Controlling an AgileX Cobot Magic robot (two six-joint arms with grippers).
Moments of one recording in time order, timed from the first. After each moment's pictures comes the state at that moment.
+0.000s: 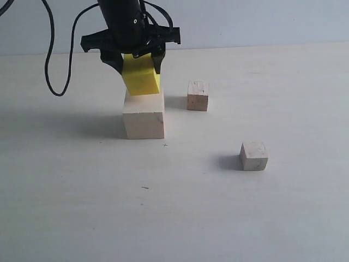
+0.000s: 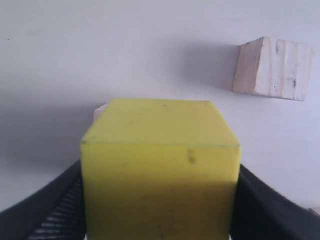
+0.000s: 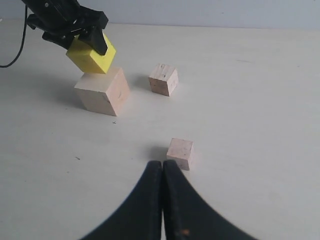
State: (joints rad) left arm -0.58 2.18 -2.01 0.03 1.22 -0.55; right arm 0.45 0.42 -0.78 0.00 1.00 0.18
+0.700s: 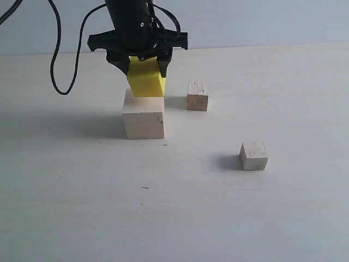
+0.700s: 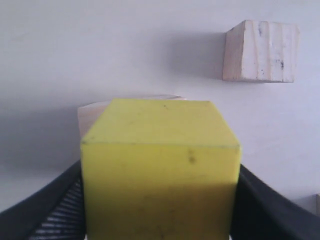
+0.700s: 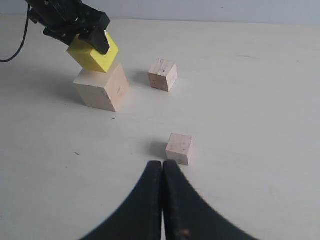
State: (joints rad) left arm -0.61 2.18 -2.01 0.05 1.22 -0.50; right arm 0.45 0.42 -0.78 0.00 1.02 0.18
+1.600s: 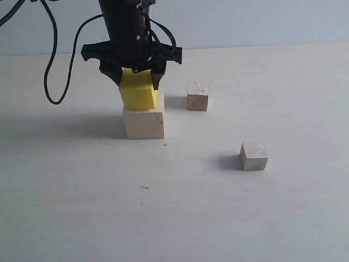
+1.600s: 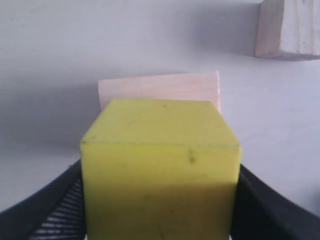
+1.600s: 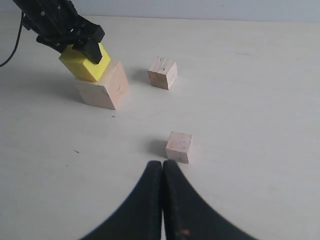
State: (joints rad) left arm -0.62 2.15 -1.92 0.10 1.22 -0.53; right arm 0.45 0.42 -0.78 0.00 1.03 0.18
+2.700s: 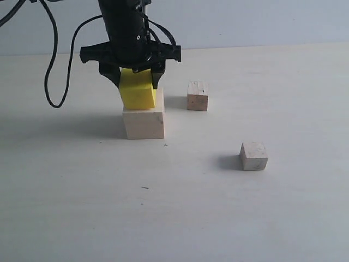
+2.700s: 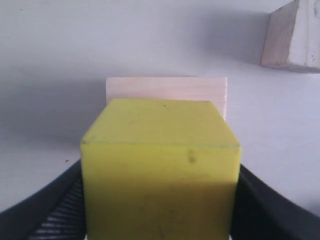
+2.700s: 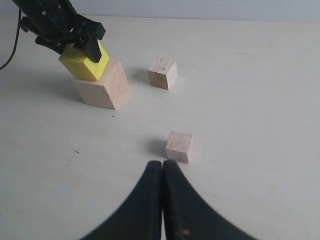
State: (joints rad) left arm -0.62 2.15 -1.91 0.10 1.22 -0.60; right arm 0.45 0.42 -0.78 0.00 1.03 0.18
